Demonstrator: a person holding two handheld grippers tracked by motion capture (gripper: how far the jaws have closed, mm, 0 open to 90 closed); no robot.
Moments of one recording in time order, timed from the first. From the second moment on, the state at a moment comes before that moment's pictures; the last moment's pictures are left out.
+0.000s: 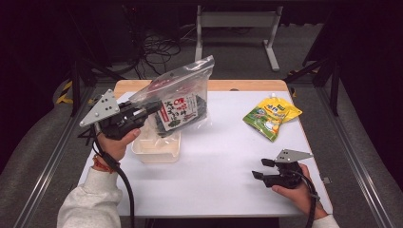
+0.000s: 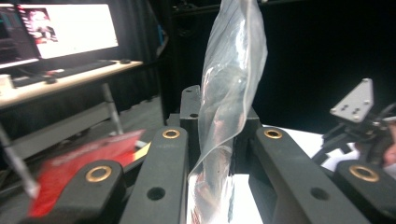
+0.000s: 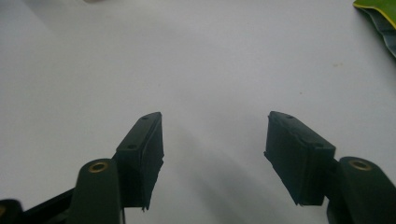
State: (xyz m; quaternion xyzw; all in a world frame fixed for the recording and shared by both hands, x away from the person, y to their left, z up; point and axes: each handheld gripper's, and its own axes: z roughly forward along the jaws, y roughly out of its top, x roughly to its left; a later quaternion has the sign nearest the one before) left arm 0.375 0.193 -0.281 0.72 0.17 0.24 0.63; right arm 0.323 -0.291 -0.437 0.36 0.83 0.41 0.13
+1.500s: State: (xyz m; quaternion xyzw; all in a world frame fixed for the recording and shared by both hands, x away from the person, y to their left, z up) left arm 0.419 0.240 -0.322 0.74 0.25 0.24 0.58; right arm 0.320 -0.280 -0.444 0.34 0.85 0.39 0.12
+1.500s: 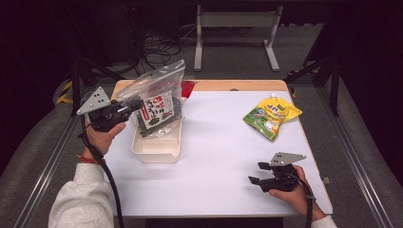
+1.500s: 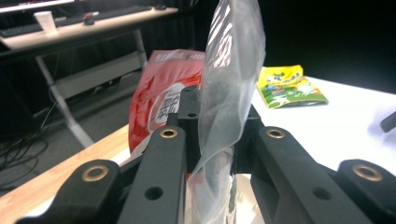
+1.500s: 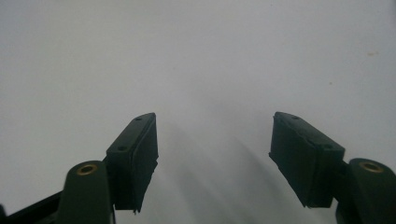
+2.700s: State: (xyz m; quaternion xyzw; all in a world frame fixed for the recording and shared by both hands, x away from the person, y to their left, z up) left arm 0.430 0.226 -0.380 0.81 0.26 0.17 0.49; right arm 0.323 -0.276 -0.444 0.33 0.86 0.39 0.10
